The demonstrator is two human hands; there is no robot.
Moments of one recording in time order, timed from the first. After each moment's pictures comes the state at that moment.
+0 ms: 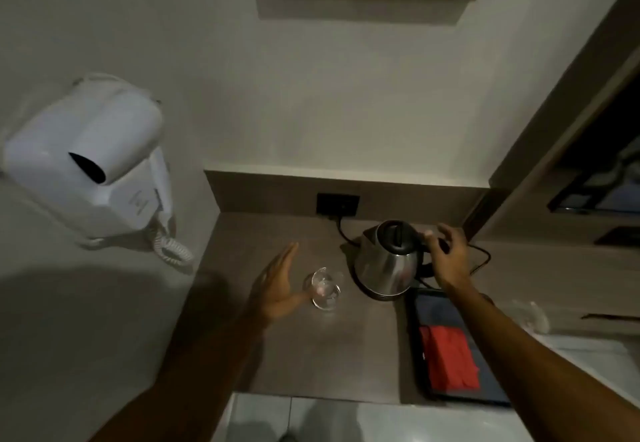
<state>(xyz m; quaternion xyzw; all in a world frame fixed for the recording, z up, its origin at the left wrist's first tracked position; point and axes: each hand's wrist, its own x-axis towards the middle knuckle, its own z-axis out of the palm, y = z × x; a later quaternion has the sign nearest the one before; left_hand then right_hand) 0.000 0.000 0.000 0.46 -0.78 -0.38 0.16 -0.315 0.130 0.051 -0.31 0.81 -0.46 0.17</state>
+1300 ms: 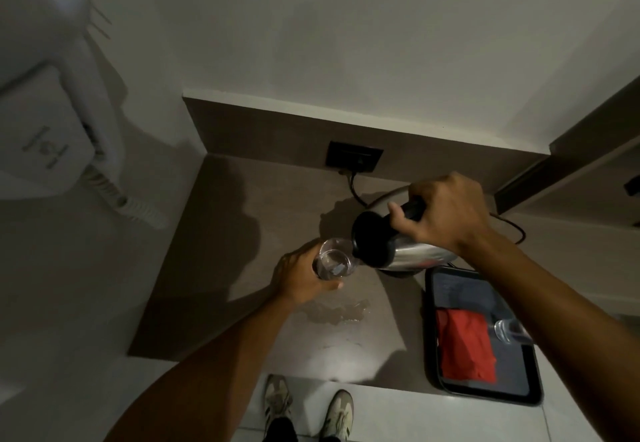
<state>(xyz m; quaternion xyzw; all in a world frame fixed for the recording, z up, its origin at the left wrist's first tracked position) -0.042 -0.004 -0.074 0.46 -0.77 -0.42 0.10 -0.279 0.043 0.100 -0.70 0.70 -0.12 -0.07</state>
